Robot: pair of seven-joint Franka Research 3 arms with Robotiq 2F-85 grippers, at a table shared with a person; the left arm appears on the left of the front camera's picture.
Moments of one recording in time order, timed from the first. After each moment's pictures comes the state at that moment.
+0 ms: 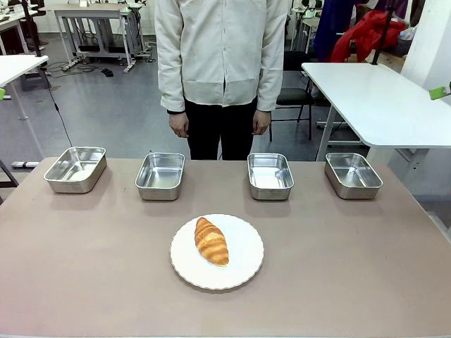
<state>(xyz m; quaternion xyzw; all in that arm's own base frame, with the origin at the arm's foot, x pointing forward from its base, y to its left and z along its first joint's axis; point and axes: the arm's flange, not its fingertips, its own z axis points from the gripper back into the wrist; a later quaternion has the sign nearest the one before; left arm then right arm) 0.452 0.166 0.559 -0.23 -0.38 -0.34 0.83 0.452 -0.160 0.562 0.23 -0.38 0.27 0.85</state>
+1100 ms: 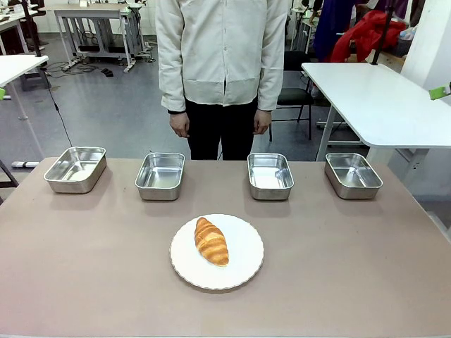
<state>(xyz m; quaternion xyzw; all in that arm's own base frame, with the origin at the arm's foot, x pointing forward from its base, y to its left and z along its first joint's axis) 0.452 0.166 0.559 -0.23 -0.38 -0.34 0.83 0.452 -0.160 0.562 0.23 -0.38 0.27 0.85</state>
